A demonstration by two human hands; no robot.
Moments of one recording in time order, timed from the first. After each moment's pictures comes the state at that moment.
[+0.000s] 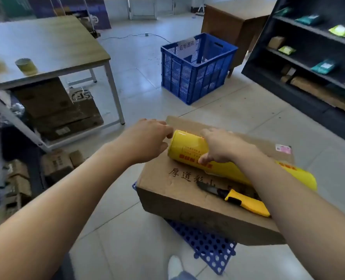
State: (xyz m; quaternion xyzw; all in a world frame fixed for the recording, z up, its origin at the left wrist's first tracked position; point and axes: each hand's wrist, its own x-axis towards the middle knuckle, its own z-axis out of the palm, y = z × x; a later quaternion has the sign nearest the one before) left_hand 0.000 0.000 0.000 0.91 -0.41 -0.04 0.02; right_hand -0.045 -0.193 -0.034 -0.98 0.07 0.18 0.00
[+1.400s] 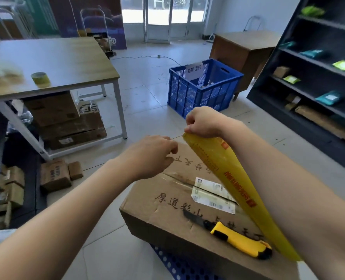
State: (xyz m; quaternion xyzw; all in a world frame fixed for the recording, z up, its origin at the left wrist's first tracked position) left_hand -0.001 -0.043 0.019 0.92 -0.37 -0.06 0.08; right_hand 0.030 -0.215 0.045 -0.99 -0.06 0.08 0.06
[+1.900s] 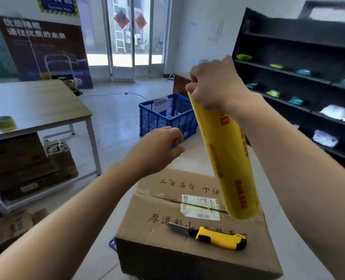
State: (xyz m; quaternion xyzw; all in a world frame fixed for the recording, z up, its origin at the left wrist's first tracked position) left_hand -0.014 -0.045 0.083 0.86 -0.44 0.07 0.26; right_hand -0.046 -0.177 0.200 -0.96 0.03 -0.25 -0.11
